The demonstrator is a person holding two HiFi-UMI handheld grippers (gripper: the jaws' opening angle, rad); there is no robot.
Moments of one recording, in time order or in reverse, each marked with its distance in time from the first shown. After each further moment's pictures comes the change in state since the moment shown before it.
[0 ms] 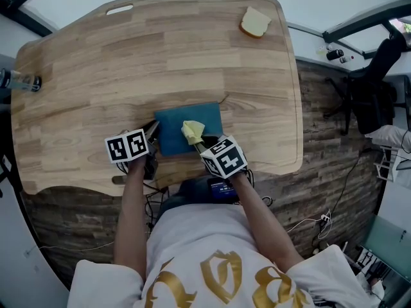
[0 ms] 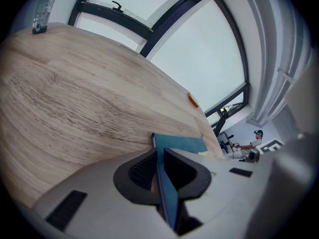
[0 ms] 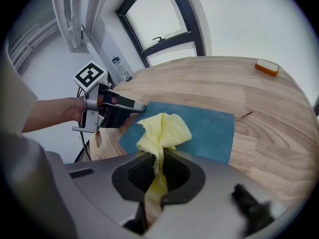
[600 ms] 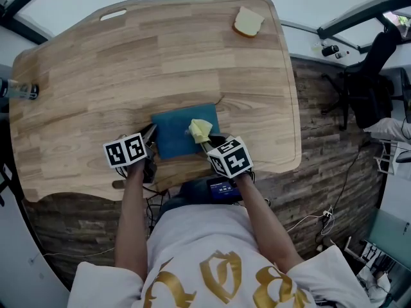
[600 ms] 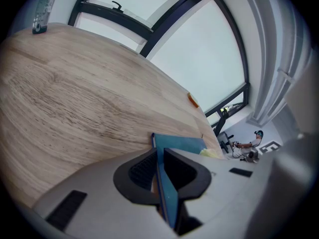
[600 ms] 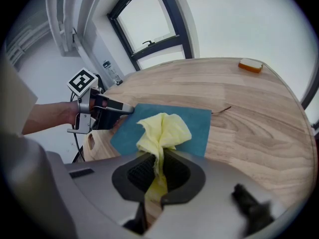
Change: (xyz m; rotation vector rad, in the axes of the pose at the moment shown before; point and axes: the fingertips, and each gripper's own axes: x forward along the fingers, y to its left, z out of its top) left arm 0.000 0.000 0.000 -0.001 -0.001 0.003; right arm -0.016 -0.027 -0.009 0.073 -0.027 -0.075
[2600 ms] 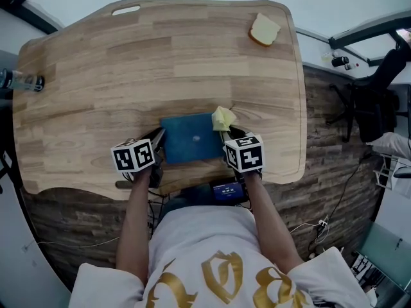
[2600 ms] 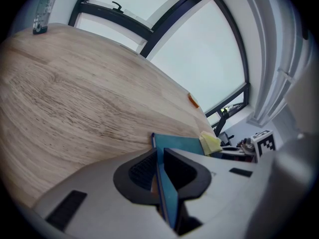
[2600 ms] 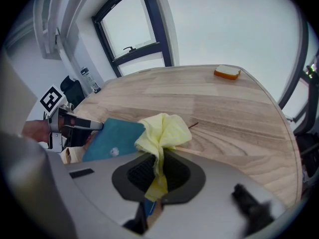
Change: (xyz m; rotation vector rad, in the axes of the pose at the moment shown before) left arm 0.003 0.001 -0.004 -0.010 0.008 -0.002; right arm -0.007 -0.069 0.033 0.100 -0.059 -0.191
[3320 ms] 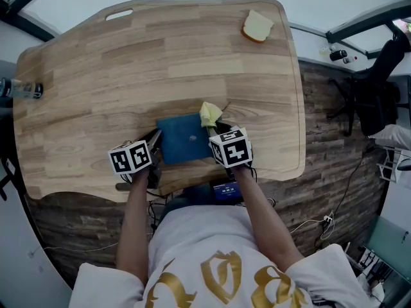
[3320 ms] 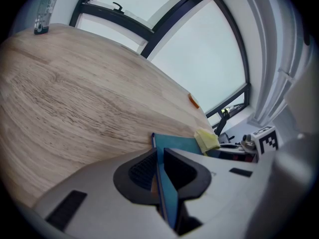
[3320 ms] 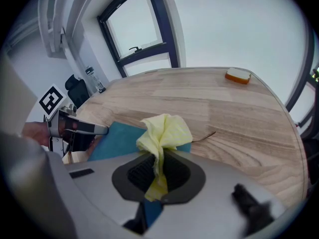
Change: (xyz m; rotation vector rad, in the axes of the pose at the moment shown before) left arm 0.000 0.001 0.000 -0.009 -0.007 0.006; right arm 0.015 0.025 0.017 -0.040 -0.014 0.039
